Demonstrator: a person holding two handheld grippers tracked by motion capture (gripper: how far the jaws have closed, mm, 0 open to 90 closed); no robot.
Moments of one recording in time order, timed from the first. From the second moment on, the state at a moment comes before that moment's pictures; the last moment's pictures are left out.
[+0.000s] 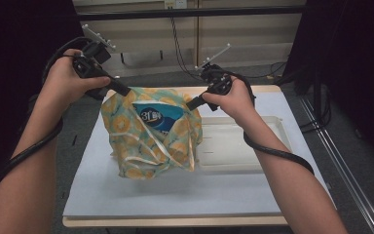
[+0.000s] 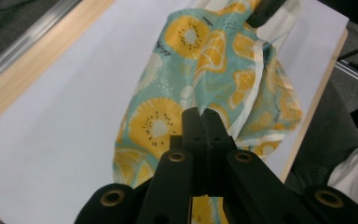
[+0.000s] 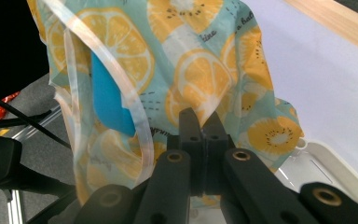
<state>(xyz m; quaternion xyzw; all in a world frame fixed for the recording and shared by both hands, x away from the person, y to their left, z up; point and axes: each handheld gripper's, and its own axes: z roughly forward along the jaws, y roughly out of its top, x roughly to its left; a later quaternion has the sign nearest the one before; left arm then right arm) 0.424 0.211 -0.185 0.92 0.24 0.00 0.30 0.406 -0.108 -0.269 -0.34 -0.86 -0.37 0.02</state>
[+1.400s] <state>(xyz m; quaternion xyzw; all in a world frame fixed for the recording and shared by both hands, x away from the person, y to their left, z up) 0.461 0.198 -0.259 0.91 0.32 -0.03 0.25 0.387 -0.109 -0.266 -0.30 -0.89 -0.33 -0.02</state>
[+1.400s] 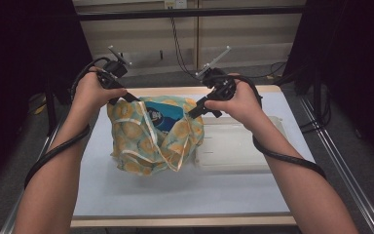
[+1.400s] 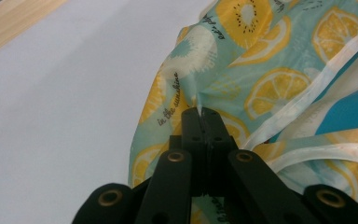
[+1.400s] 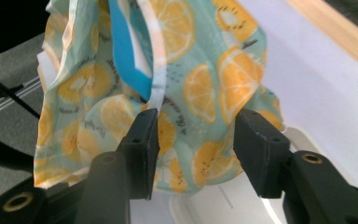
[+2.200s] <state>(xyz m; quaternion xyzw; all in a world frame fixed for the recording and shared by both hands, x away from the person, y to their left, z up) 0.461 0.199 -0.262 0.91 0.33 -0.03 0.25 0.375 -0.086 -0.275 -0.26 -0.92 -0.29 0.00</state>
